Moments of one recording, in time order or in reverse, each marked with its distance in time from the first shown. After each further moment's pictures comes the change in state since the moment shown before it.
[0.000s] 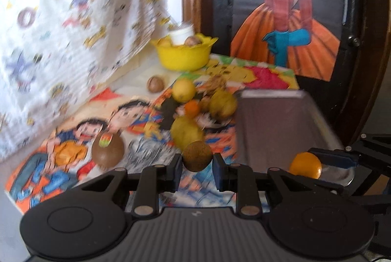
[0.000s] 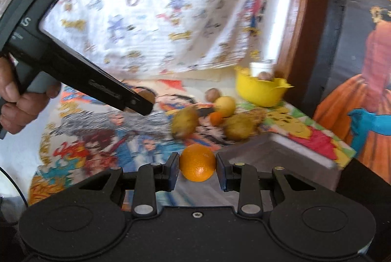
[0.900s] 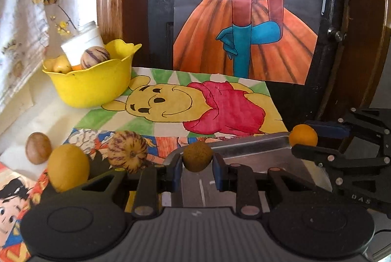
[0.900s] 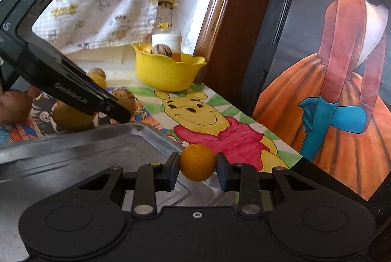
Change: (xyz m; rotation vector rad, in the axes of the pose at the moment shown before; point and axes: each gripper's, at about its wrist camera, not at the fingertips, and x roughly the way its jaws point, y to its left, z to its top) left arm 0.232 -0.080 0.099 0.103 0.006 -0.229; right arm 0.142 -0.200 -0.026 -0.018 0.039 -0.153
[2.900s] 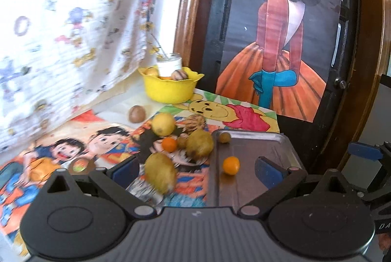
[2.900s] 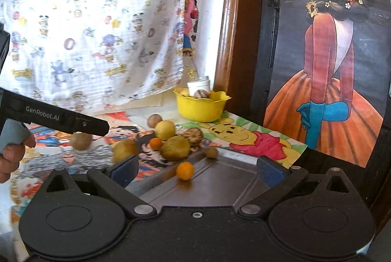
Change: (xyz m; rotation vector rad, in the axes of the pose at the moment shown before) left arm -0.250 0.013 -0.100 -0.199 -0.182 0.157; right arm -0.211 0.143 0.029 0.204 -0.116 -0.023
